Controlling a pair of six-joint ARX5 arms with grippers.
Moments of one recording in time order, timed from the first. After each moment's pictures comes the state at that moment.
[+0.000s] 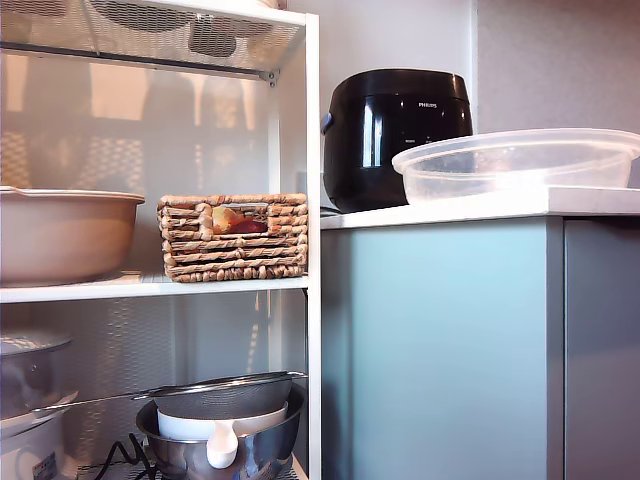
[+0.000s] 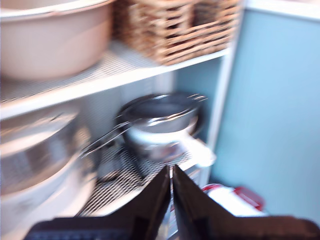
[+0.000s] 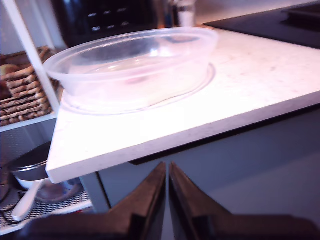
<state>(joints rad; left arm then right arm) -0.01 0.05 0.03 -0.14 0.36 -0.04 0.09 0.01 0.24 -0.36 0.01 0.11</state>
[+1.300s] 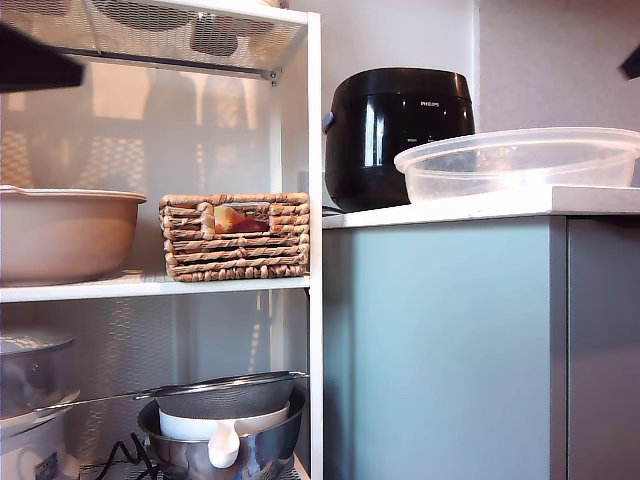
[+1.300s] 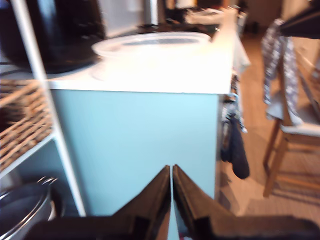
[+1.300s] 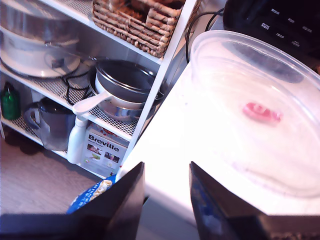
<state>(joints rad) -0.28 0.56 0.25 0.19 0.77 0.23 0.09 0.67 0.65 -0.42 -0.40 -0.63</state>
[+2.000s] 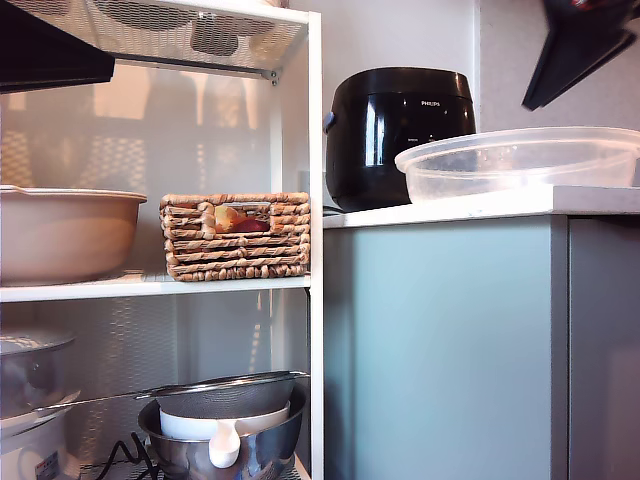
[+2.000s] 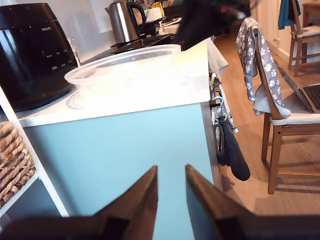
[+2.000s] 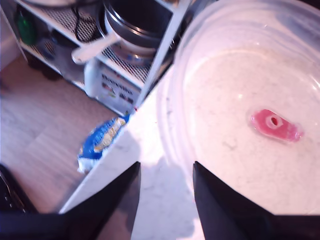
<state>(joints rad) -0.33 0.61 0.25 0.26 0.72 0.23 0.21 1.32 1.27 -0.77 -0.22 -0.74</state>
